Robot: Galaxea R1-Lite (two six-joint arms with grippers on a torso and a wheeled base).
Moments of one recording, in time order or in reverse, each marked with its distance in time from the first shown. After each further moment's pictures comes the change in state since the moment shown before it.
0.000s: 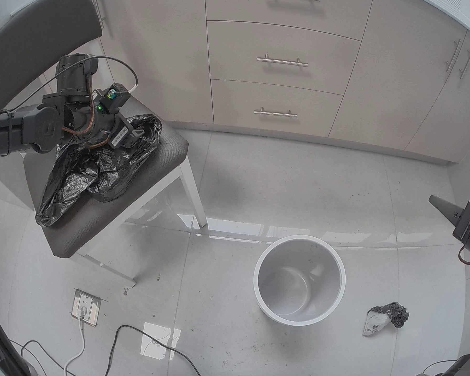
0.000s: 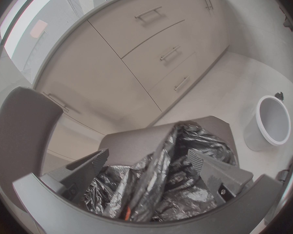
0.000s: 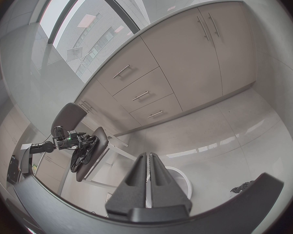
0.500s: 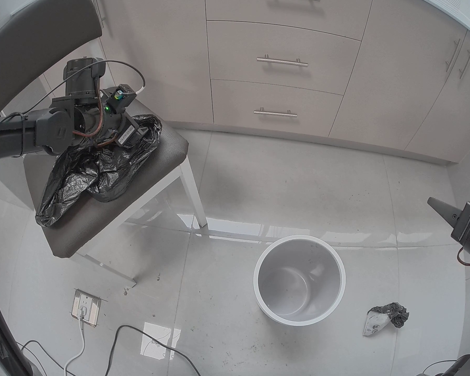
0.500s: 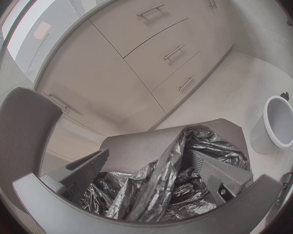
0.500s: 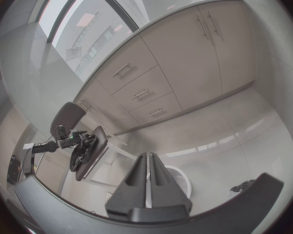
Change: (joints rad) left arm -0.005 0.062 -0.040 -0.062 0.024 0.000; right arm 0.000 0.010 0.005 -0.001 0.000 0.000
